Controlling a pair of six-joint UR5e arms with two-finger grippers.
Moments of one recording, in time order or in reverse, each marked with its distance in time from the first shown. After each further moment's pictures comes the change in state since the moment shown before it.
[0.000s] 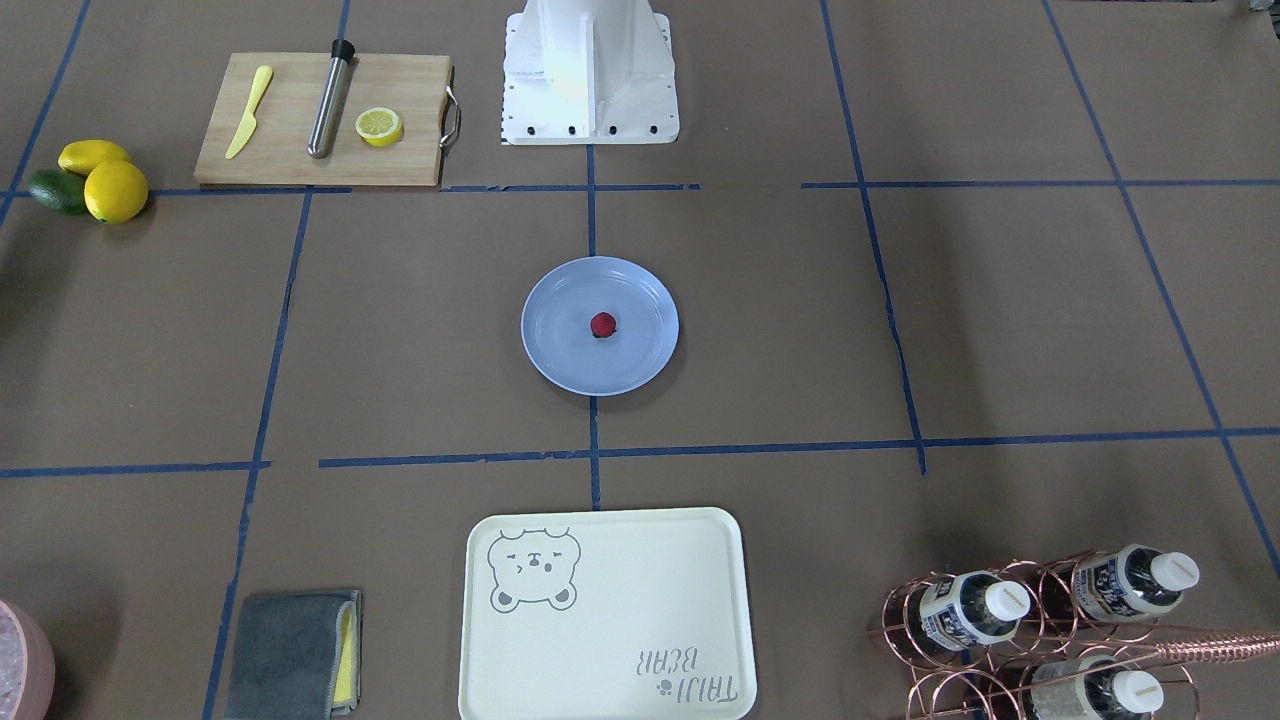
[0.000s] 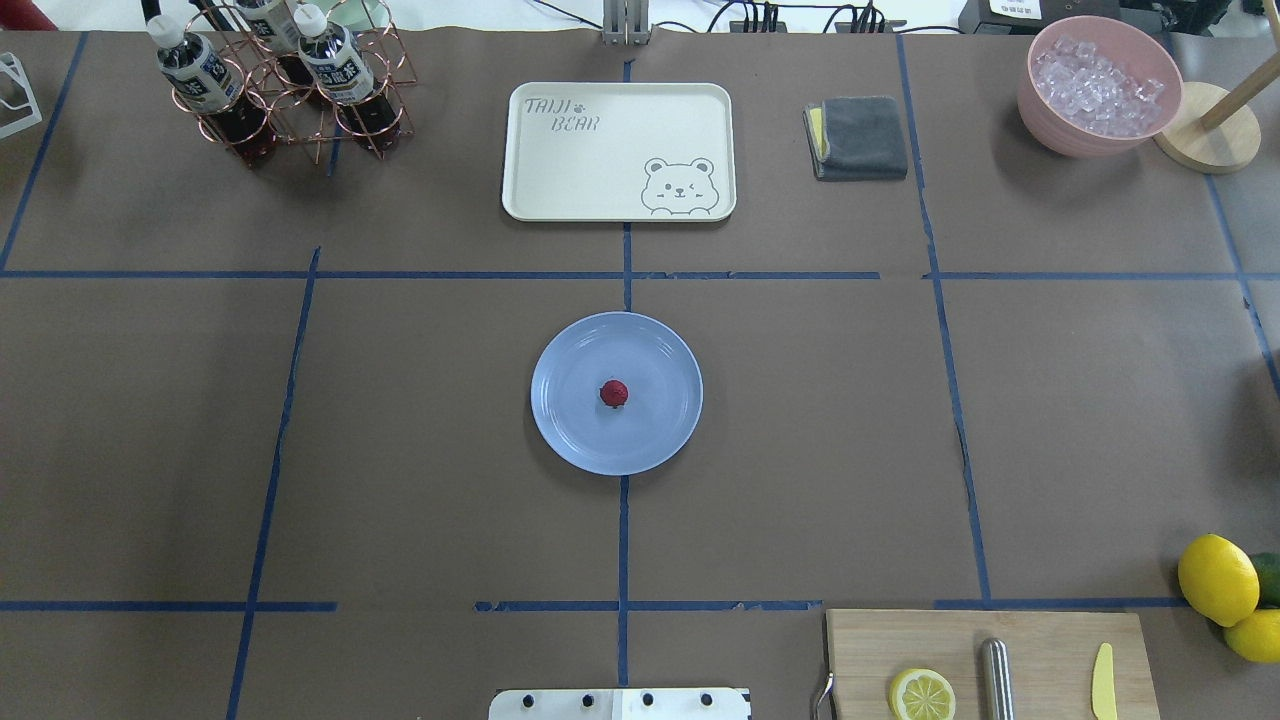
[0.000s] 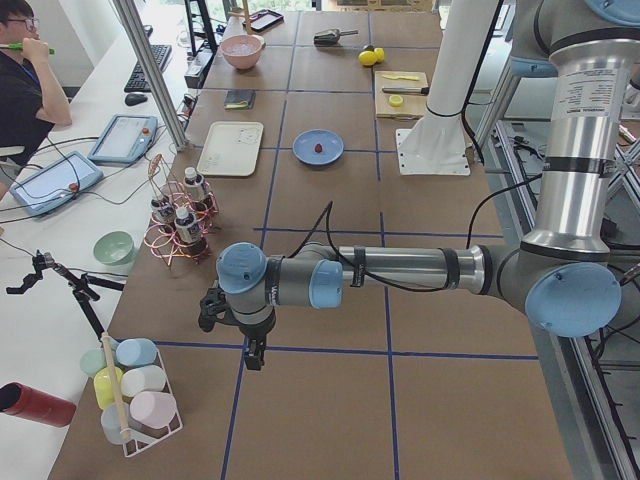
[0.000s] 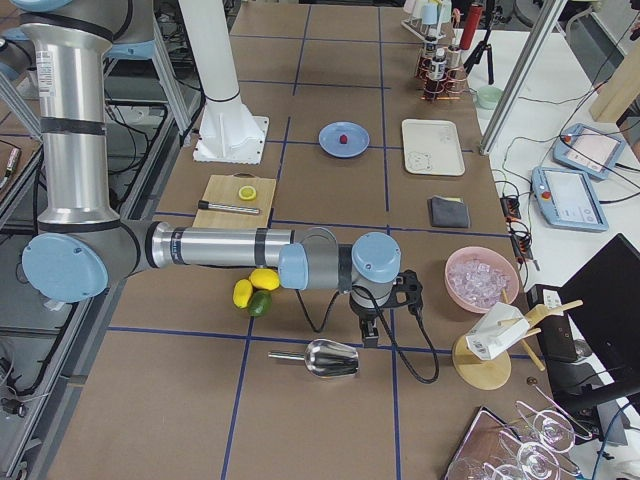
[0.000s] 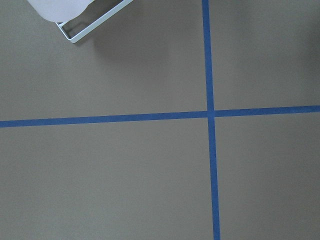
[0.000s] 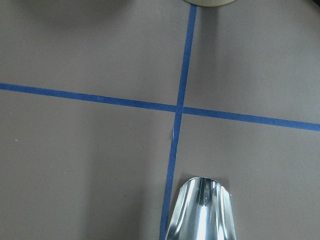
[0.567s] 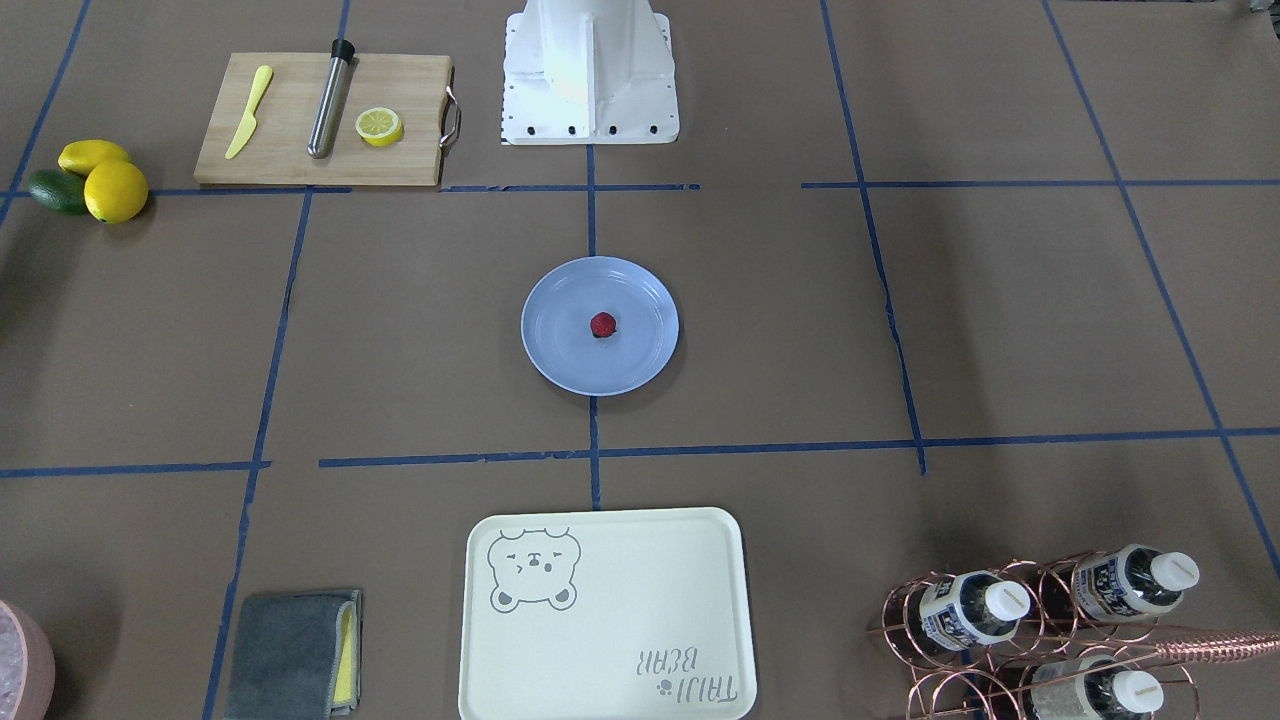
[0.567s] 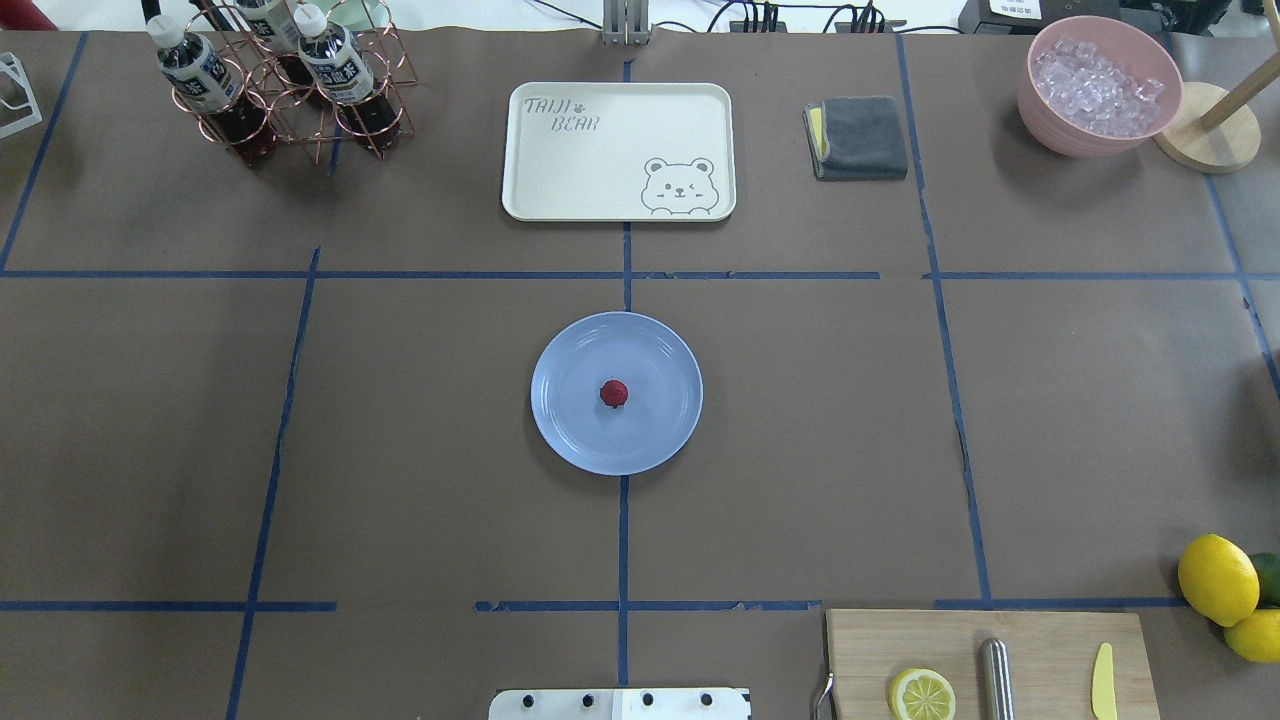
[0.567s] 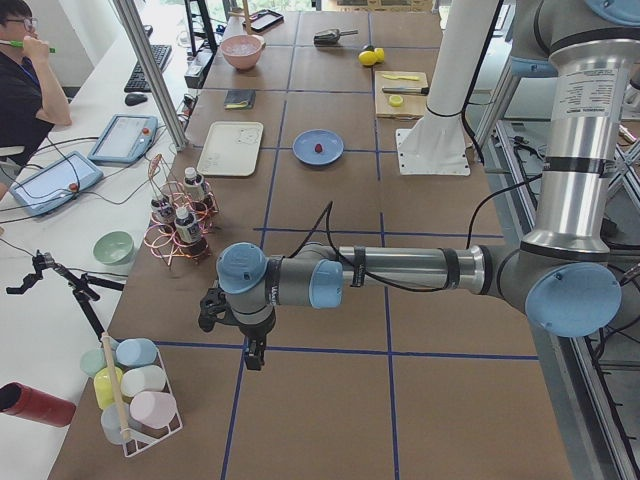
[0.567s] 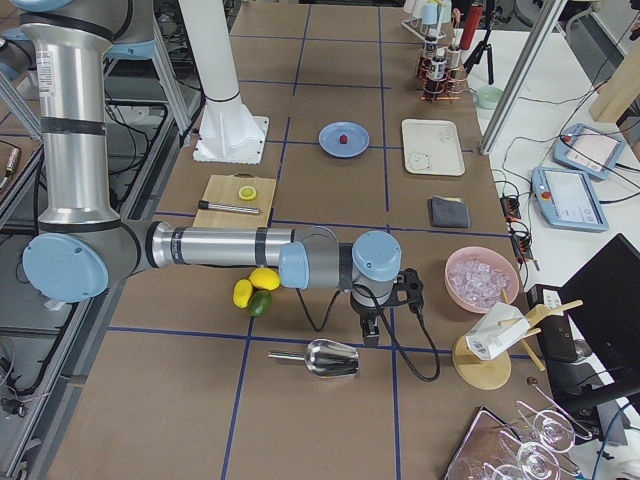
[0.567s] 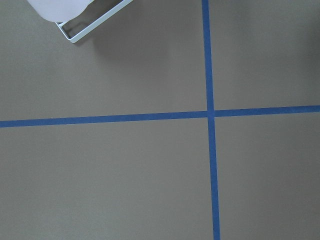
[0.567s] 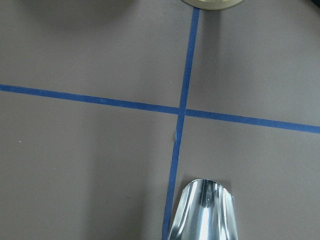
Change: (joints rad) left arm 0.000 0.001 0.000 0.000 0.000 0.000; right arm 0.000 0.002 0.007 -0.001 0.003 0.000
